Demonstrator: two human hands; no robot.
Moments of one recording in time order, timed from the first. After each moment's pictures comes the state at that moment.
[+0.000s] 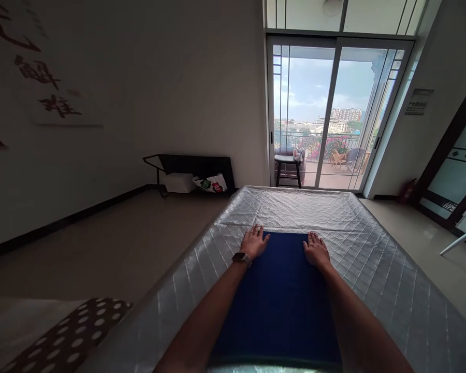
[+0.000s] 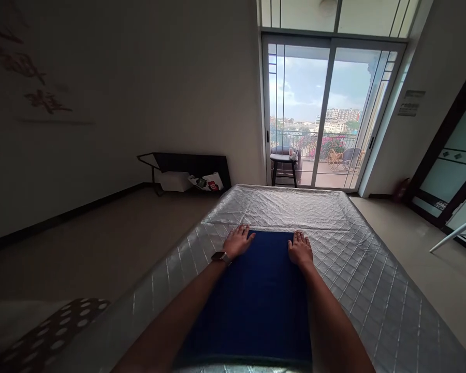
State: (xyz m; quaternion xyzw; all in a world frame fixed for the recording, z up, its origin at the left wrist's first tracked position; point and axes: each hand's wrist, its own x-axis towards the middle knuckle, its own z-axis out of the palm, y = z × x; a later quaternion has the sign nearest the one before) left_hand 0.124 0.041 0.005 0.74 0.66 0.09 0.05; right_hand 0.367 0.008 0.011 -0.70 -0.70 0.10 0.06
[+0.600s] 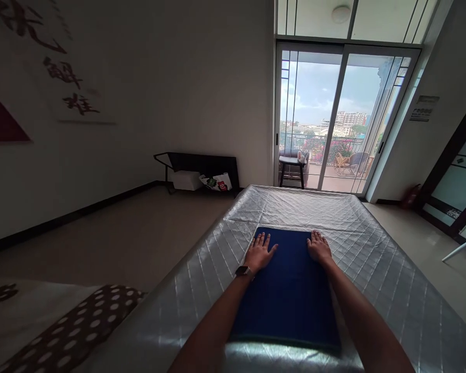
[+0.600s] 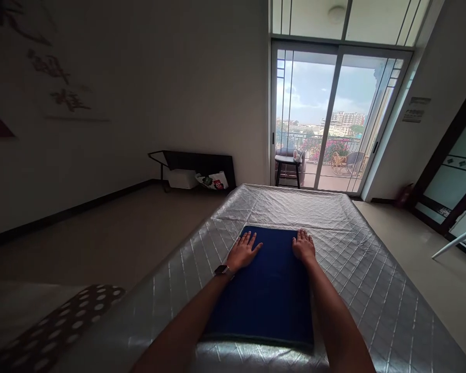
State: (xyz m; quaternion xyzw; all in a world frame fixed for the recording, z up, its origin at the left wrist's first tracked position) left_hand 0.124 -0.008 -0.009 0.74 0.67 0.08 0.07; right_hand 0.366 0.009 0.016 -0.71 -0.70 0.08 0.05
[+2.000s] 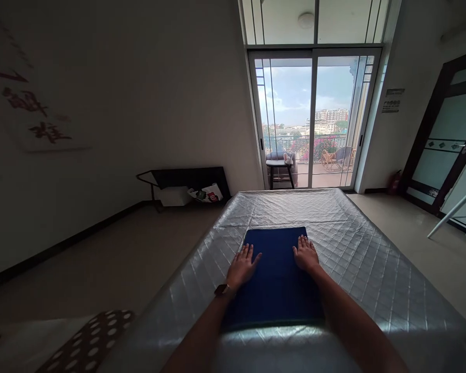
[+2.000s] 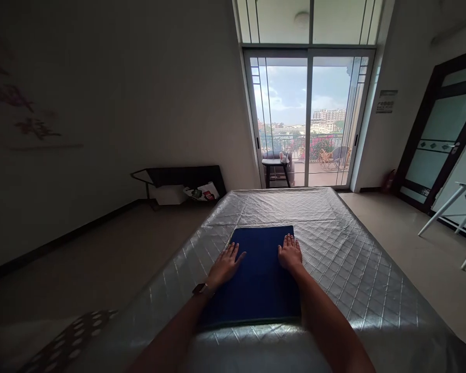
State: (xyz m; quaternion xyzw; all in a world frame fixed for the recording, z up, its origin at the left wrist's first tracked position) left_hand 0.102 -0.049 -0.028 0.75 0.66 0.06 -0.02; right_hand 0.357 -0.048 -0.003 -0.70 -0.70 0.11 0.10
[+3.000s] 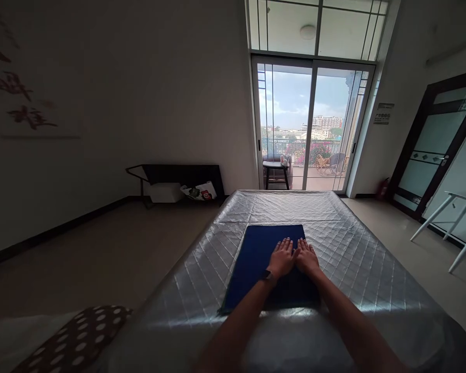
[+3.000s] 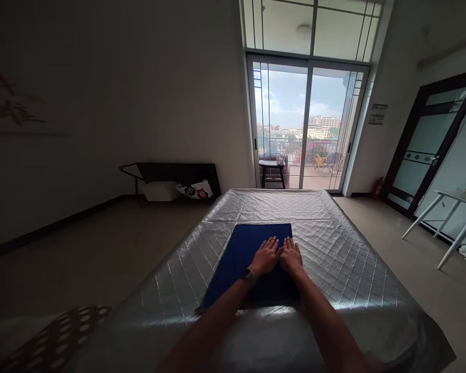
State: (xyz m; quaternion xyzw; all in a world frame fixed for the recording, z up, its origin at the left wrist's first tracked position) left_hand 0.231 -0.071 -0.010 0.85 0.52 0.12 0.01; right_hand 0.362 -0.090 0.002 -0.69 -0.71 0.09 0.06
